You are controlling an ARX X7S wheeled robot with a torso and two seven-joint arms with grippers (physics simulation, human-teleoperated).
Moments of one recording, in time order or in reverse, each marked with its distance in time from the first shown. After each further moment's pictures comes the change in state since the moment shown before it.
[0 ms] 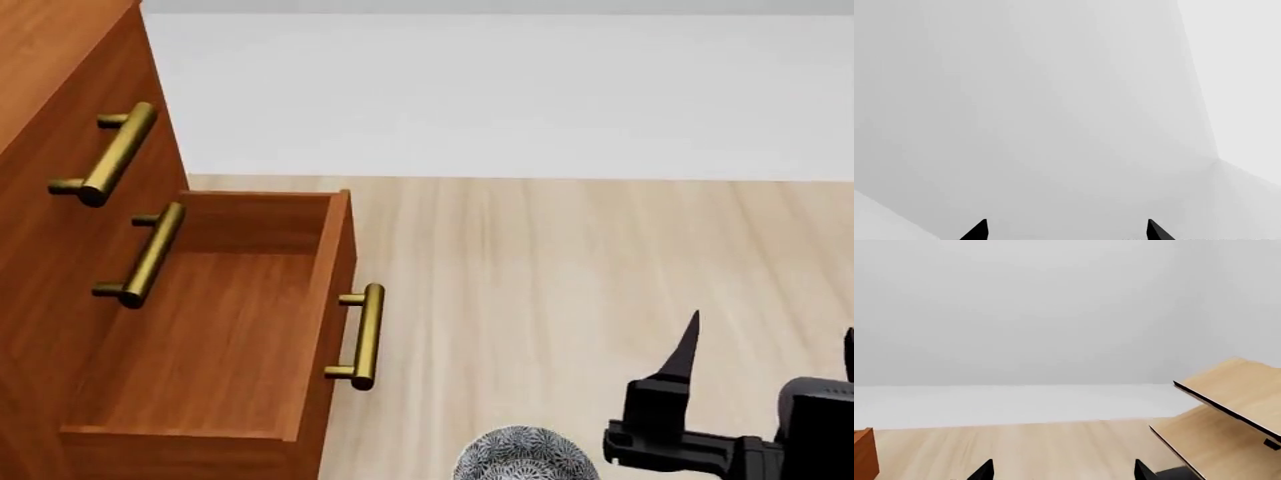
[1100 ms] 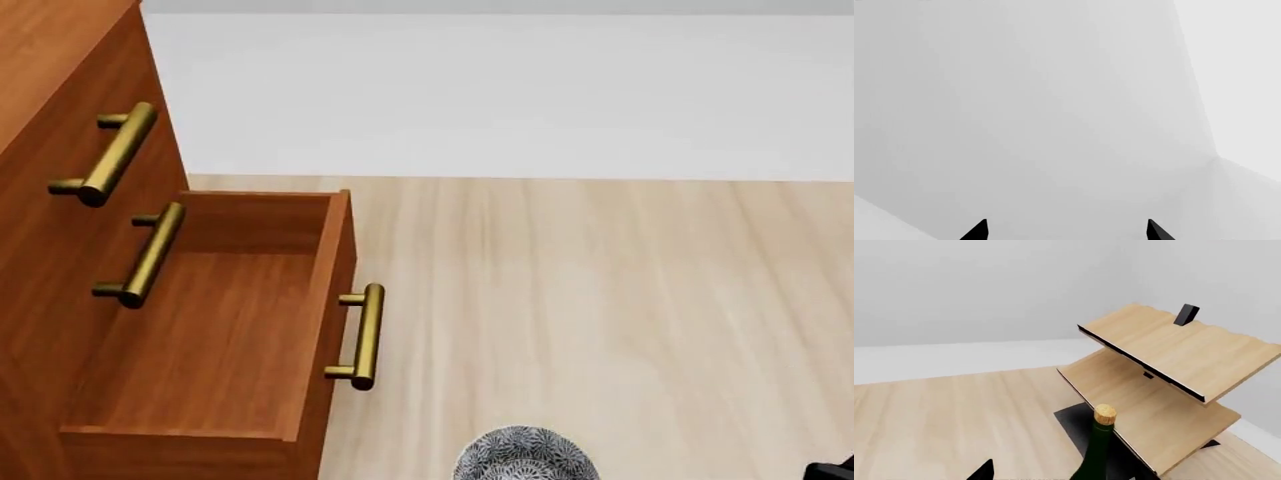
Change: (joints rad) left arm 0.021 0.002 0.011 -0.001 -0.004 0.015 -0.001; right arm -0.166 0.069 0.308 -0.053 0.092 0.168 0.059
